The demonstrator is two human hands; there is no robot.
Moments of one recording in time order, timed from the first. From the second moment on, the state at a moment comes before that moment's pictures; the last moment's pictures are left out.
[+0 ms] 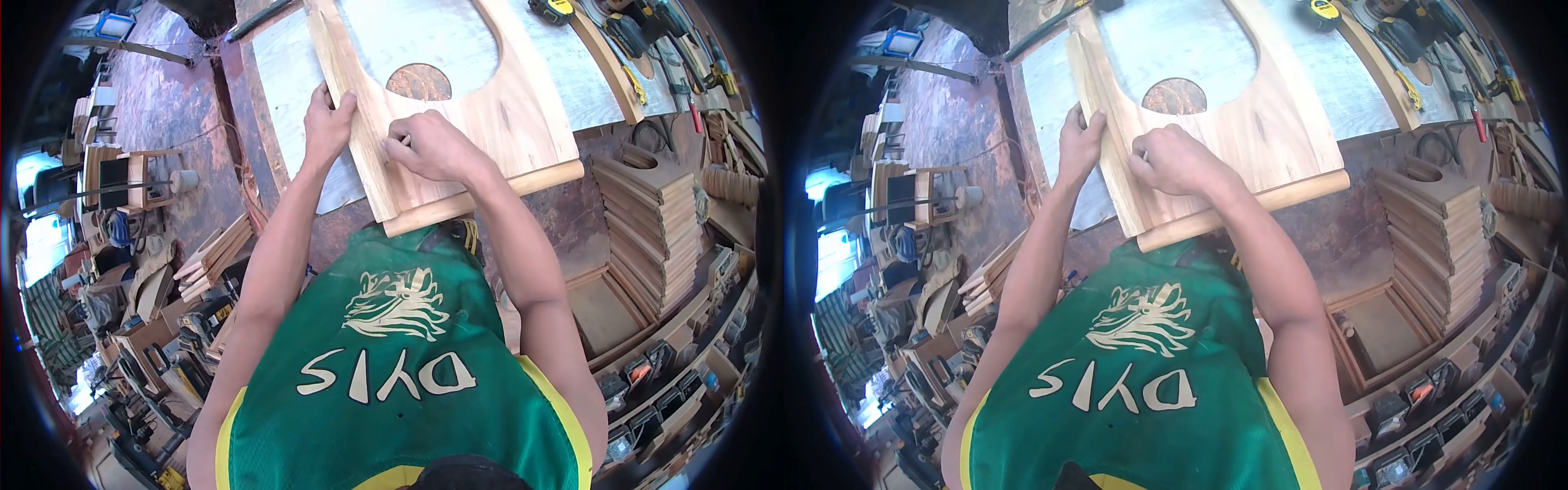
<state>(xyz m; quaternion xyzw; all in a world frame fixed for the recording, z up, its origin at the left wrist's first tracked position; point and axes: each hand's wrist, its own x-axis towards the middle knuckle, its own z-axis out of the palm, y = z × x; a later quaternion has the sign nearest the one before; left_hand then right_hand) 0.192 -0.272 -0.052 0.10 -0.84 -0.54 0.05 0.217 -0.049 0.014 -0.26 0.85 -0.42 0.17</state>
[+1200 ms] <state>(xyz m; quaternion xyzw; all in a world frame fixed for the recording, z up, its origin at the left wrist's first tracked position) 0.208 -0.226 -0.017 0.28 -0.92 -0.25 0.09 0.242 0.334 0.039 0.14 0.83 -0.50 -0.18</state>
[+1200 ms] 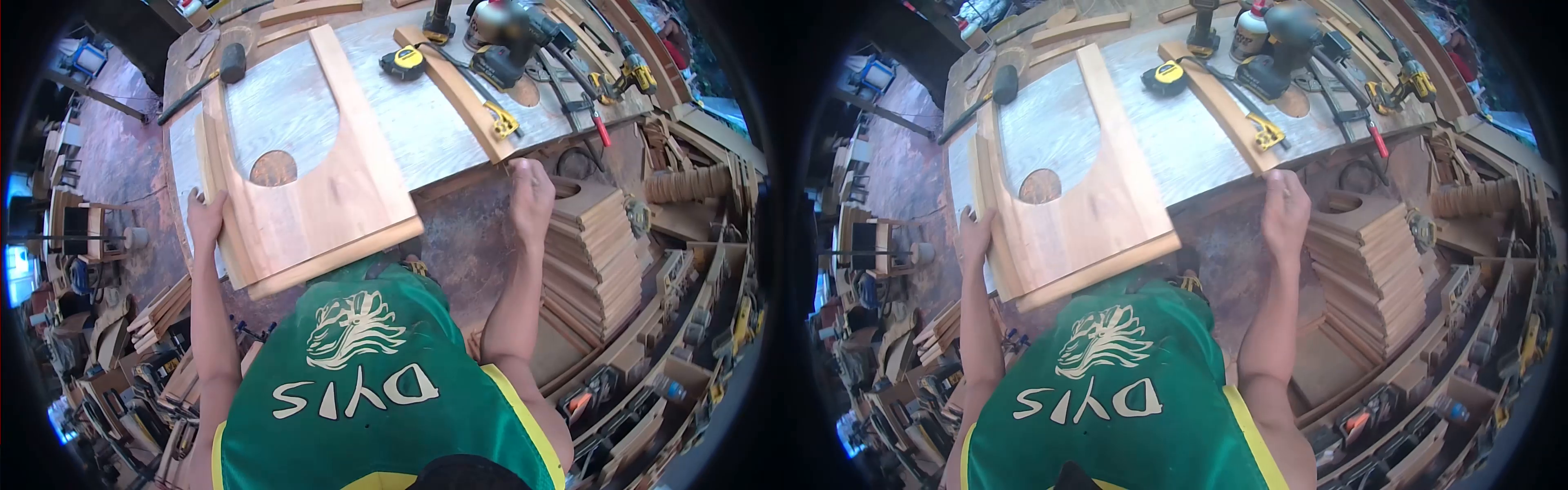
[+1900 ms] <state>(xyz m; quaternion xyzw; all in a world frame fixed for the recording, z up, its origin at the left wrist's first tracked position) 0.381 0.037 -0.003 0.27 -0.89 -0.22 0.30 -0.002 0.457 -0.021 -0.09 0.96 -0.14 0.21</state>
